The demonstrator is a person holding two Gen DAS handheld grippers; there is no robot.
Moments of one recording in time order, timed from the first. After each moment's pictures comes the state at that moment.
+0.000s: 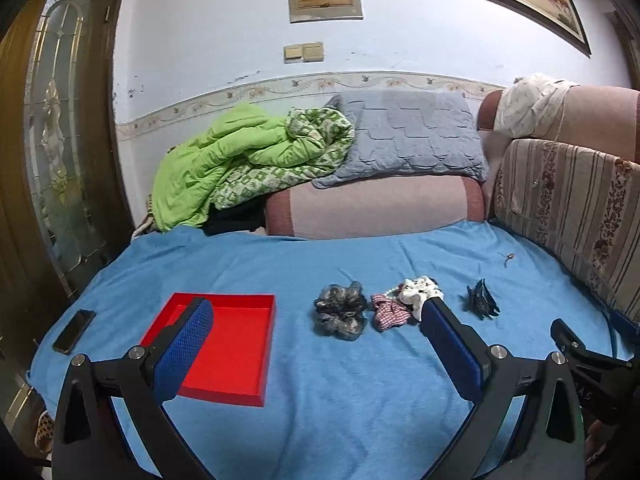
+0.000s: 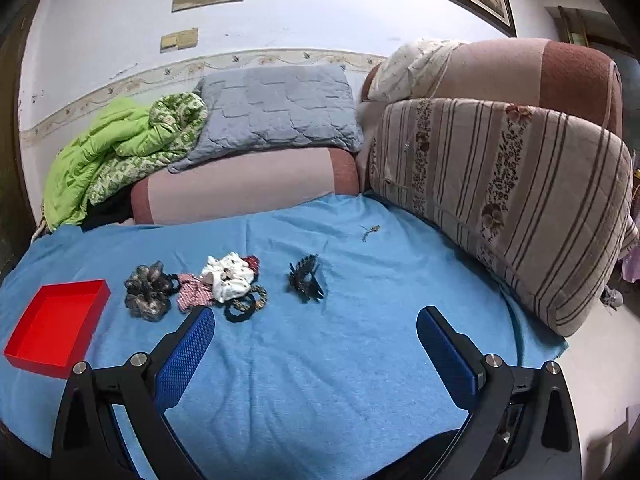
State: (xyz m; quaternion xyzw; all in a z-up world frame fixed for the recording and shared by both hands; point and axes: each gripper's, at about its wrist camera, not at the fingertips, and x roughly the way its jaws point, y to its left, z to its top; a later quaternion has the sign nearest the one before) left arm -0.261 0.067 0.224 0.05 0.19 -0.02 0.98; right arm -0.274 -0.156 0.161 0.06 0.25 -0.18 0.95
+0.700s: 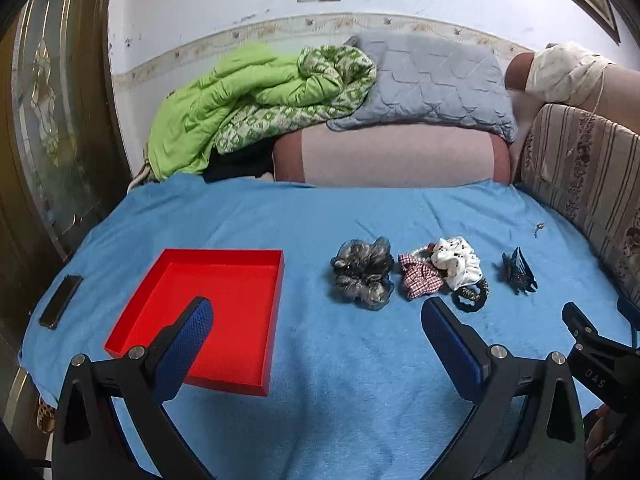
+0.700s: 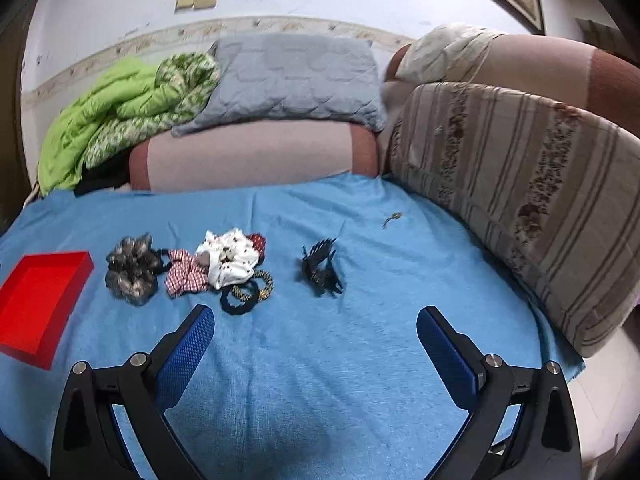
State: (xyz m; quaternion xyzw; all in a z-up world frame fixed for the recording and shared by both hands) left arm -0.185 0.089 0.177 0.04 0.29 0.00 0.96; right arm -0.203 -0.148 0.129 0.02 0.29 -0.15 0.94
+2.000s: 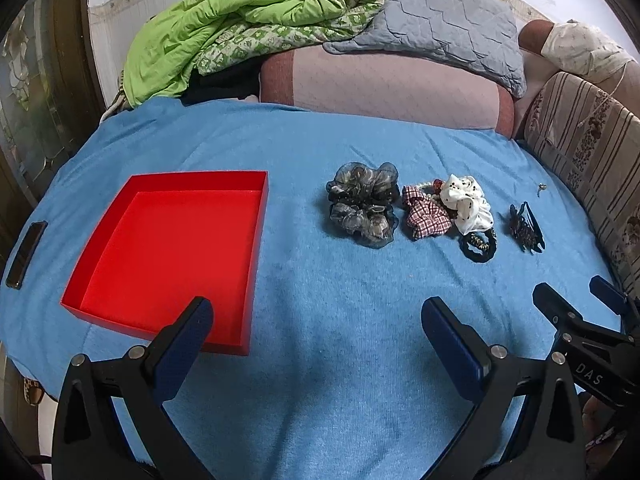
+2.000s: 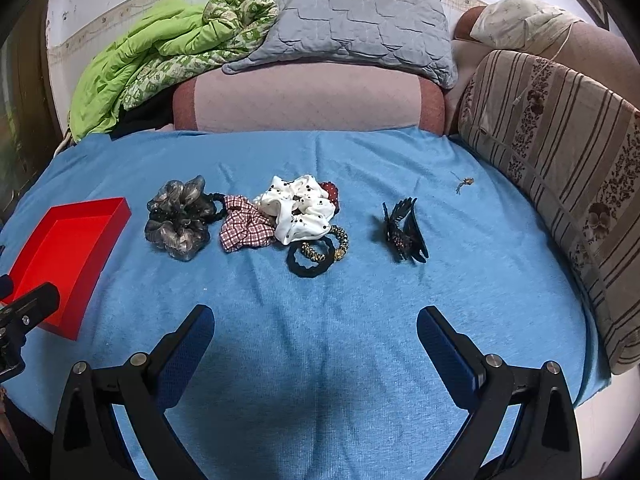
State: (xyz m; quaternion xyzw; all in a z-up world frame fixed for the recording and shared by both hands) left arm -0.149 0.110 0.126 0.00 0.41 -0.03 0.91; right arm -0.158 -0.106 0.108 0.01 0.39 -0.07 0.92
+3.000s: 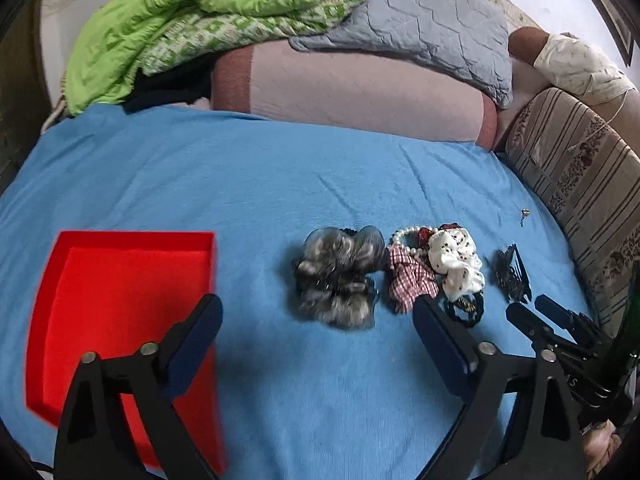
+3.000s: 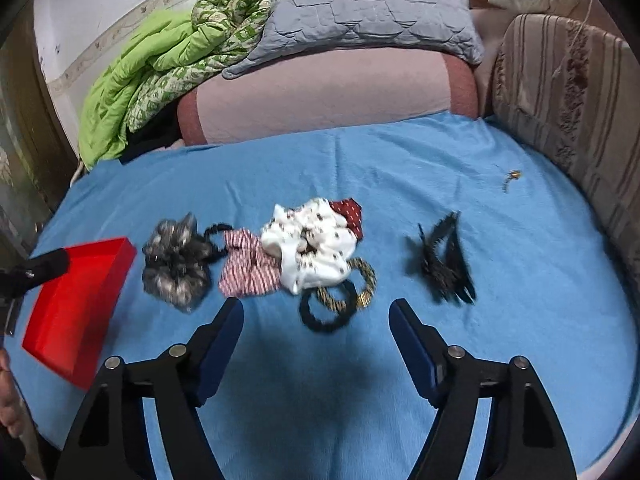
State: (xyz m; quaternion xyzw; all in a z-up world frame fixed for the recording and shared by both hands) left arm -0.018 0.101 0.129 -0.03 0.44 -0.11 0.89; right arm -0.069 -0.144 0.092 0.09 0.40 0.00 0.91
